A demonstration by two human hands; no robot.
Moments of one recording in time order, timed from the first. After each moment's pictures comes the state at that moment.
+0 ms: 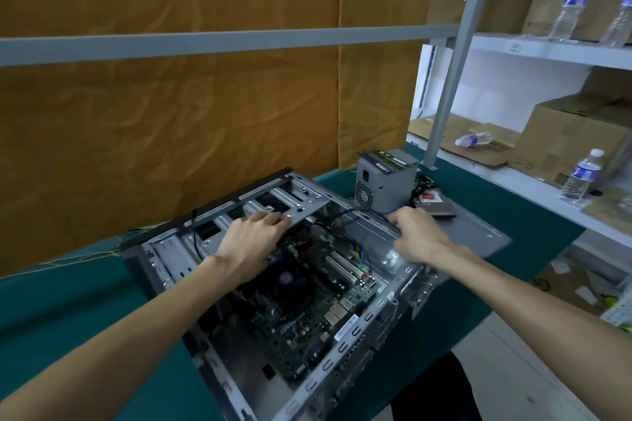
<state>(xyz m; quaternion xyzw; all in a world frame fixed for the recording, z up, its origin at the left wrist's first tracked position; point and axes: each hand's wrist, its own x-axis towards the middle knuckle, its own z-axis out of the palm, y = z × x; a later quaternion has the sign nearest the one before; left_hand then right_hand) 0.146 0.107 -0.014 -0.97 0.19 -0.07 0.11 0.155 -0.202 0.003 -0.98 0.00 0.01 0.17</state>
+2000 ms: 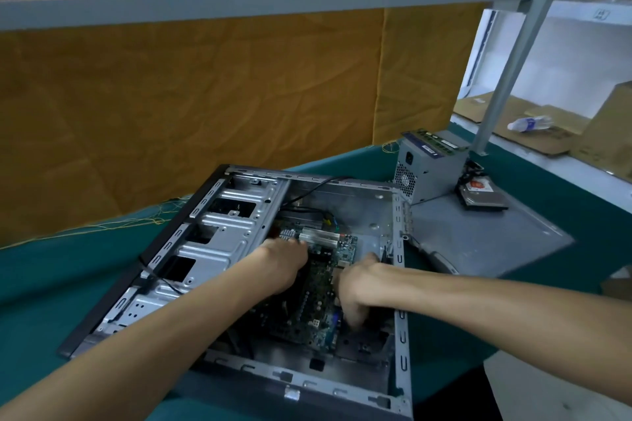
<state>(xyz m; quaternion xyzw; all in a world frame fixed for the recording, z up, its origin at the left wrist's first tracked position) 0.107 0.088 -0.015 -0.94 0.11 0.24 0.22 0.120 -0.033 -0.044 -0.81 -0.29 0.33 -0.40</state>
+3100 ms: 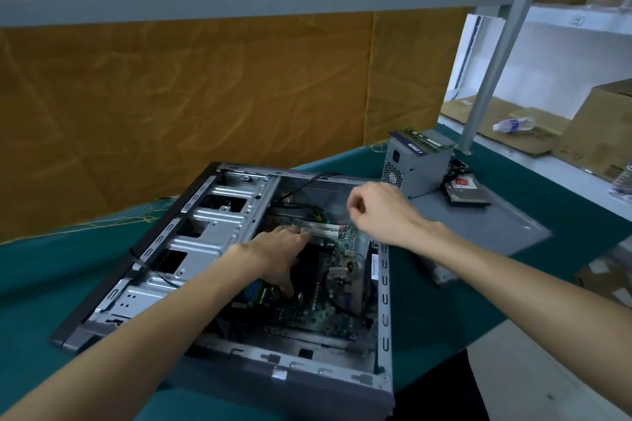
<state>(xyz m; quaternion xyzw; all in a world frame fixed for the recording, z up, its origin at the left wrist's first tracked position) 0.118 0.100 -0.025 -0.96 0.18 0.19 0.06 0.150 -0.110 0.014 -0.96 -0.21 -0.05 0.16</state>
